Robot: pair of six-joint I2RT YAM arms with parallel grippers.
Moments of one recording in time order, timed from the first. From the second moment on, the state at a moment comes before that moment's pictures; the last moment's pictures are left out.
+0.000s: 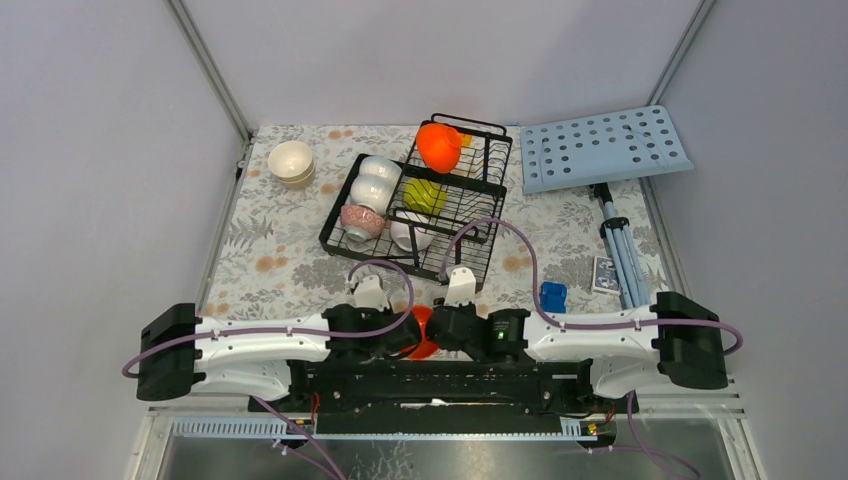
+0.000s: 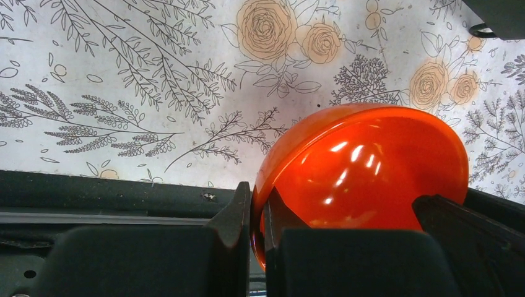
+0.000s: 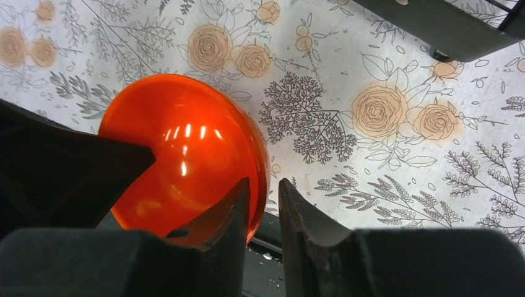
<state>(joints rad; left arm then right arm) -1.32 1.15 0.67 -0.77 -0.50 -1.54 1.38 1.35 0.81 -0.41 0.57 0.96</state>
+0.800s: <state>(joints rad) -1.33 1.12 0.71 -0.80 -0.56 -1.43 1.37 1.39 0.82 -0.48 0.54 0.99</state>
